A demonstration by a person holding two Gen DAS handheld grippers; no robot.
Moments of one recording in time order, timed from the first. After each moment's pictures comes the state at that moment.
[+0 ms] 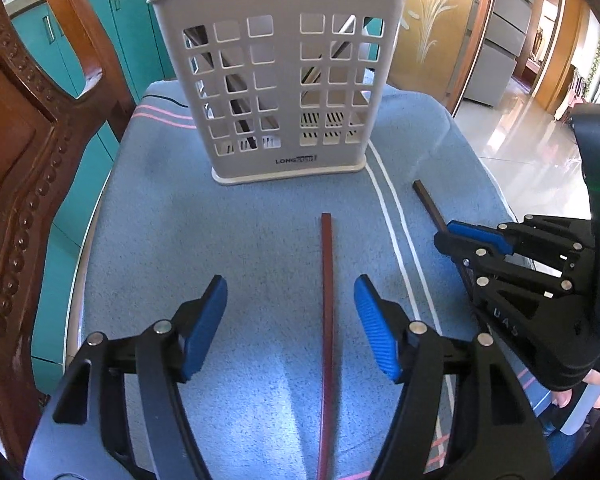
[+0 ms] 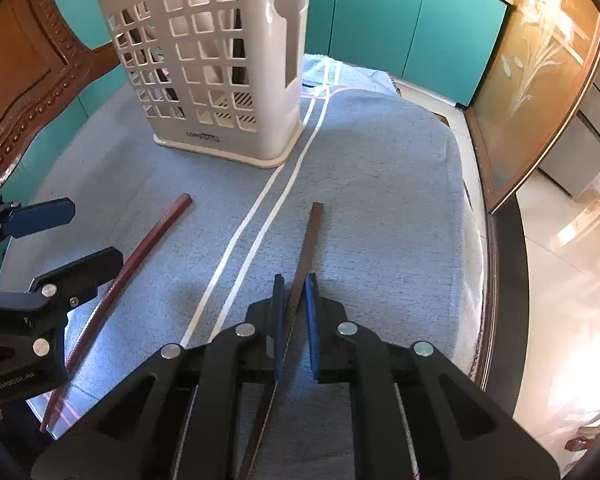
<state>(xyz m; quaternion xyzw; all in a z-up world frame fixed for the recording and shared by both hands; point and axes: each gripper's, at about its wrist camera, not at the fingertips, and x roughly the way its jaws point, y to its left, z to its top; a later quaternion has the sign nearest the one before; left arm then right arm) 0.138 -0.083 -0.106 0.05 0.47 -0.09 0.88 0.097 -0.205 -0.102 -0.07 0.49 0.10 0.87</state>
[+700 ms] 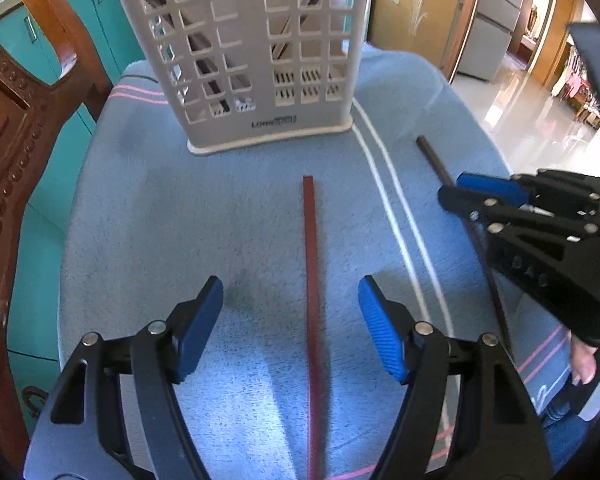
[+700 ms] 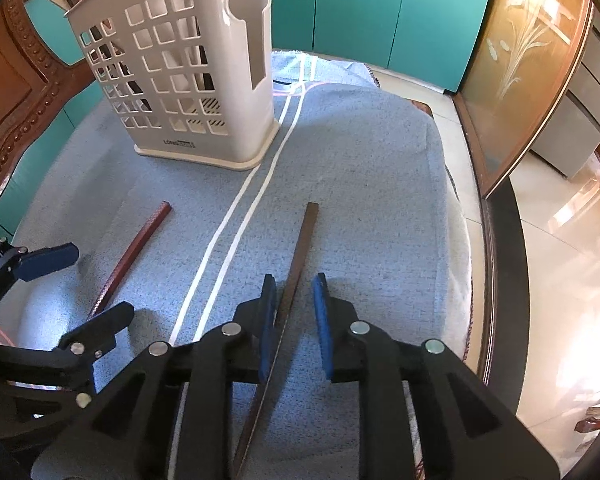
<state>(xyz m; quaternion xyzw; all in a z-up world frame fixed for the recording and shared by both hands) 0.138 -0.098 -0.132 0.08 0.50 -0.10 0.86 0.106 -0.215 -0.101 -0.05 0.50 0.08 0.86</state>
